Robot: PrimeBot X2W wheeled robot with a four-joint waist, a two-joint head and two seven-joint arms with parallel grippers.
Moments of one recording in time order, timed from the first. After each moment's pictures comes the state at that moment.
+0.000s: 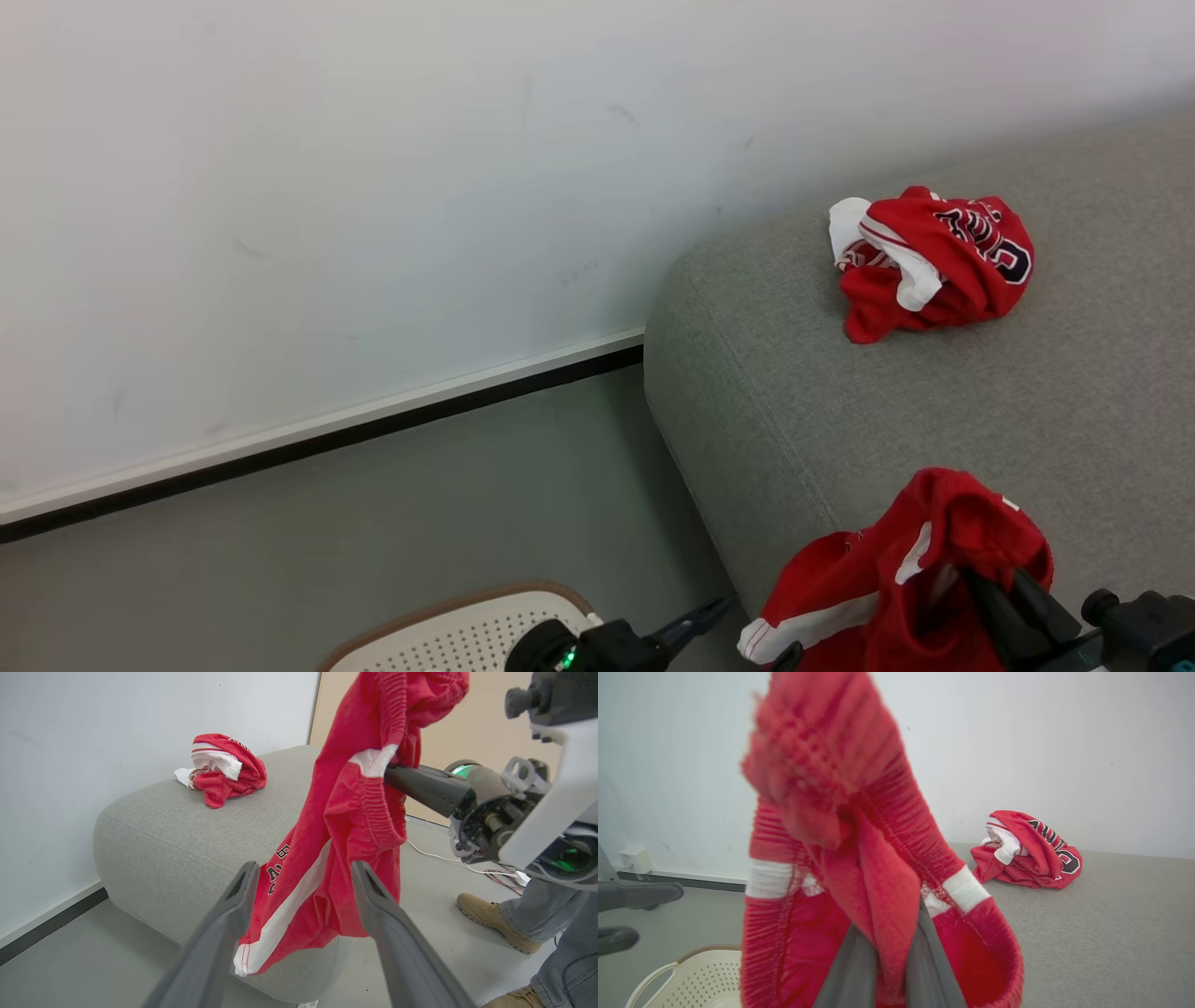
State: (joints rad) left arm -0.25 0.09 -0.82 0.24 -0.36 -0.10 -0.18; right arm -0.04 -0.39 0.33 0.06 0.43 0.13 -0.20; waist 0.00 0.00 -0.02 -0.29
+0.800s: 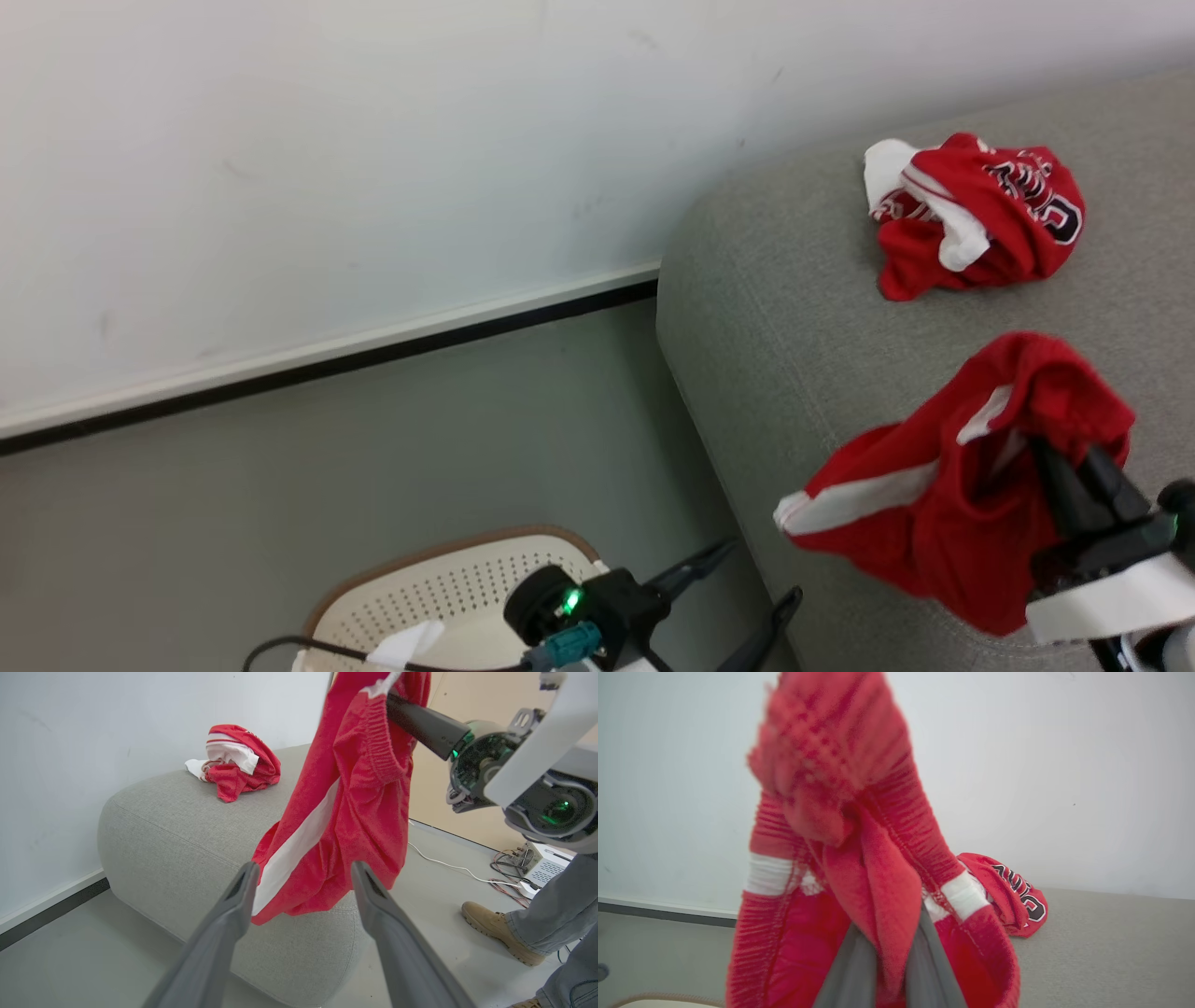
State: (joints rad) left arm -0.32 0.09 -0.83 0.27 -0.37 -0.09 -0.19; right arm -0.17 -0.35 0.21 0.08 0.37 0.13 -0.22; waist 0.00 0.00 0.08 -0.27
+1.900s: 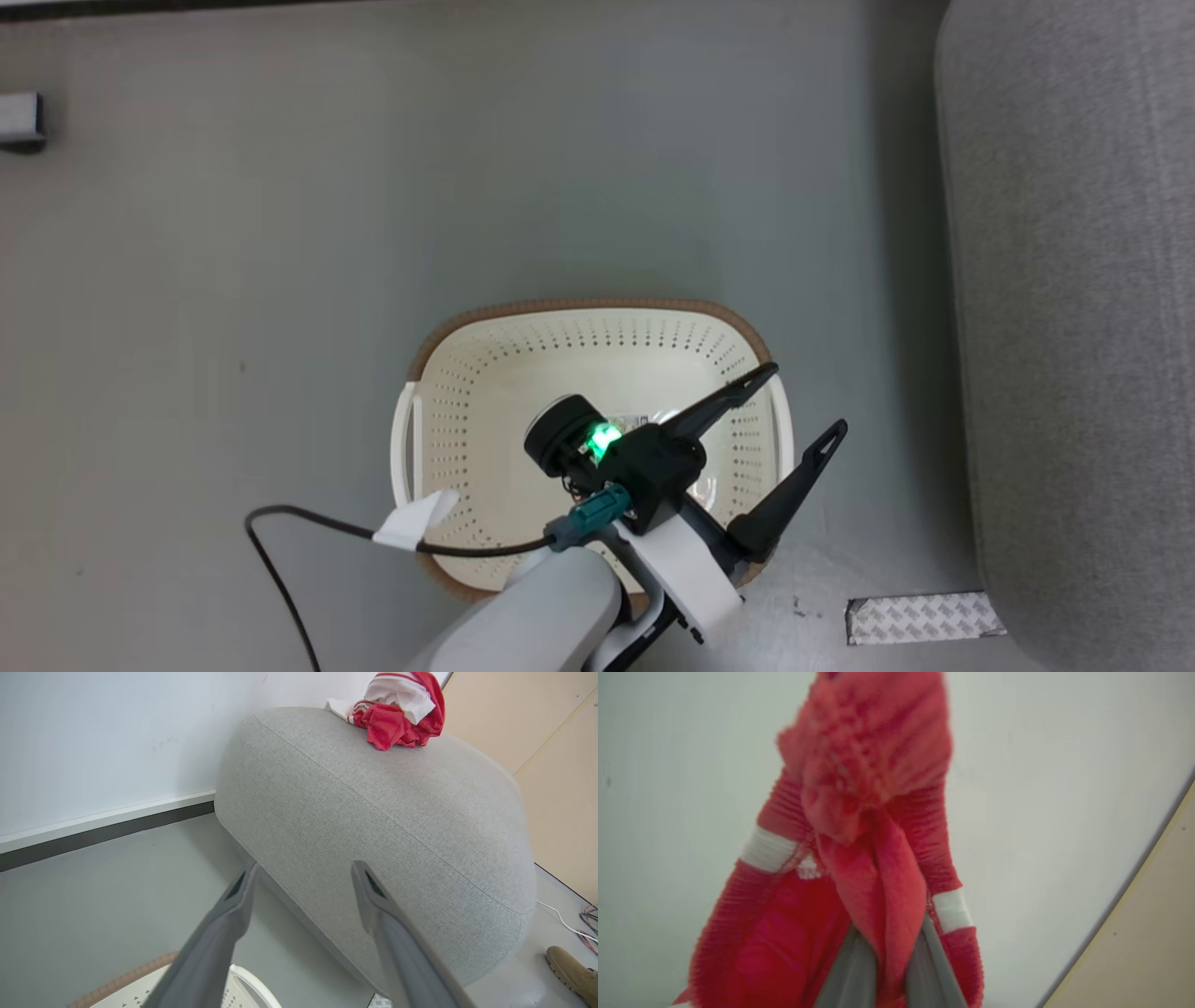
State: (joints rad) left arm -0.62 0.05 -0.84 0.32 -0.34 -0.07 -0.25; right arm -1.26 -0.85 -0.08 0.58 0.19 0.13 -0.11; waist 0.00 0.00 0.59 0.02
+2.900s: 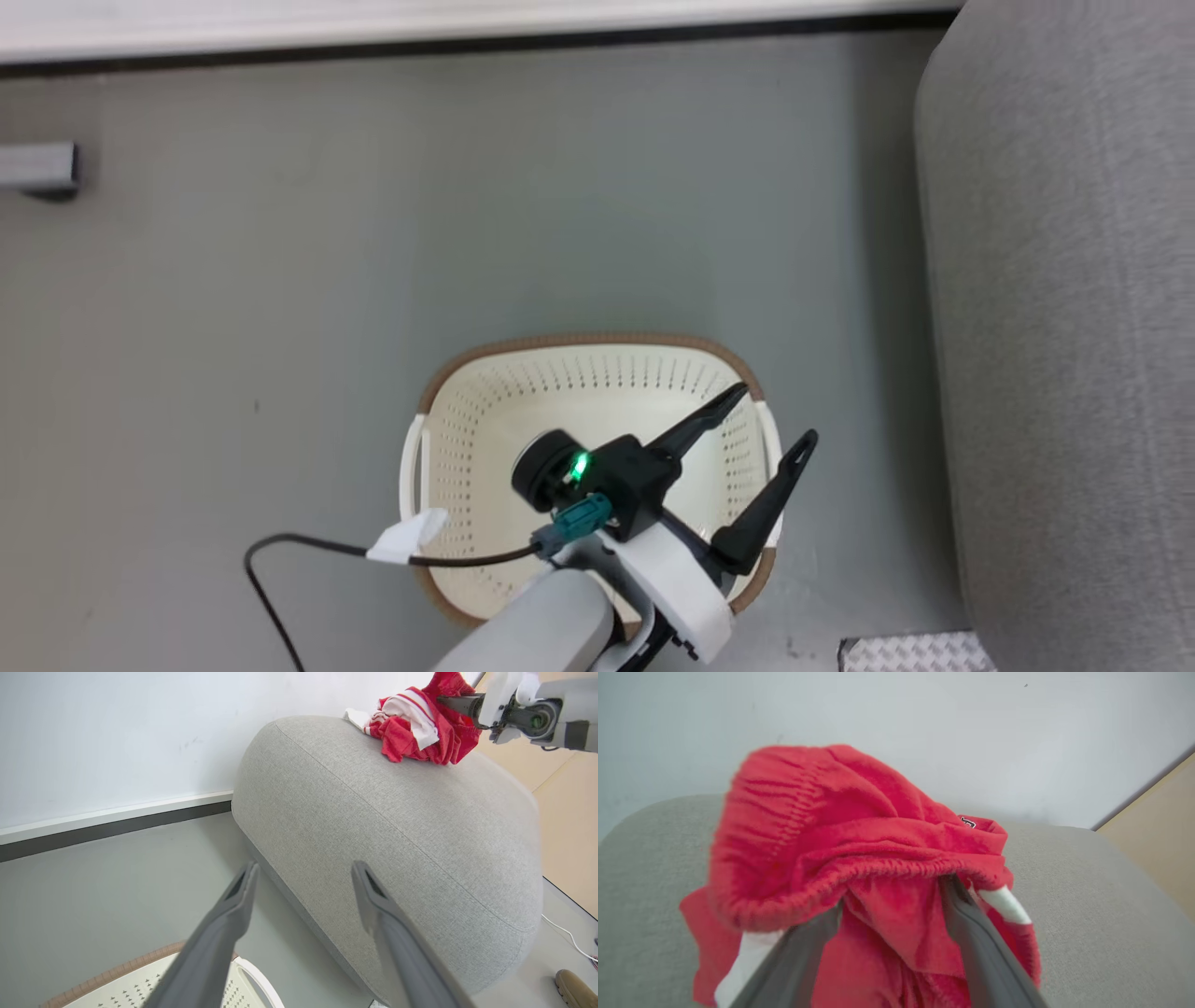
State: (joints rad) left arm -0.60 0.05 -0.85 0.36 -0.42 -0.01 -0.26; right arm -1.04 -0.61 -0.14 1.05 0.09 0.13 -0.11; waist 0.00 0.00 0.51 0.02
